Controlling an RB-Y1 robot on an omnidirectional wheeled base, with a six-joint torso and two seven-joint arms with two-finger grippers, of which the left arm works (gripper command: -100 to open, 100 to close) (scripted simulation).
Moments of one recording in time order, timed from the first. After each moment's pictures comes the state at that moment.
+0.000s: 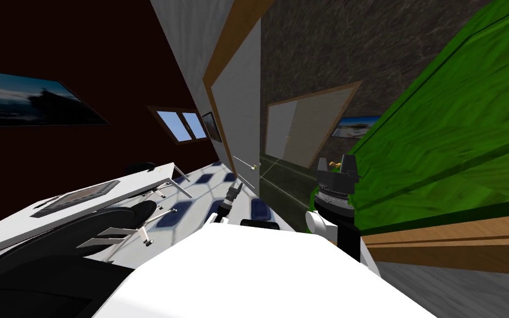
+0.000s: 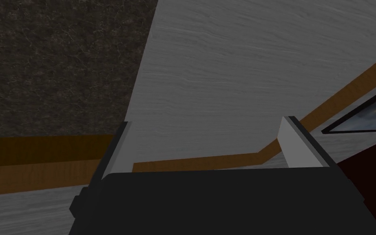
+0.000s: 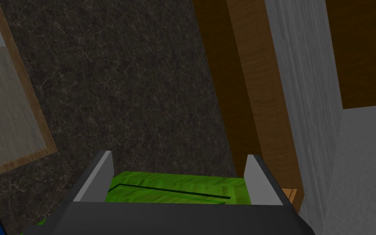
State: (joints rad) arm 0.32 0.16 -0.08 -1.47 -0.32 -0.76 -0.69
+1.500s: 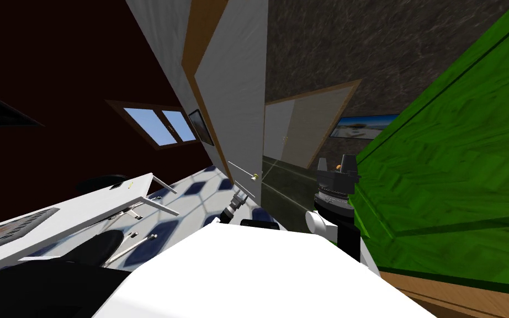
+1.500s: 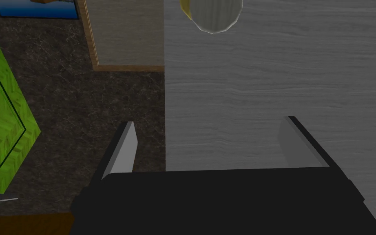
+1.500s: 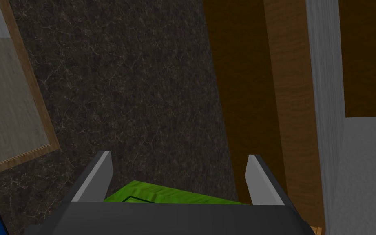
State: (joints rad) arm 0.23 0.20 -0.14 -1.11 -0.48 -0.90 -0.95
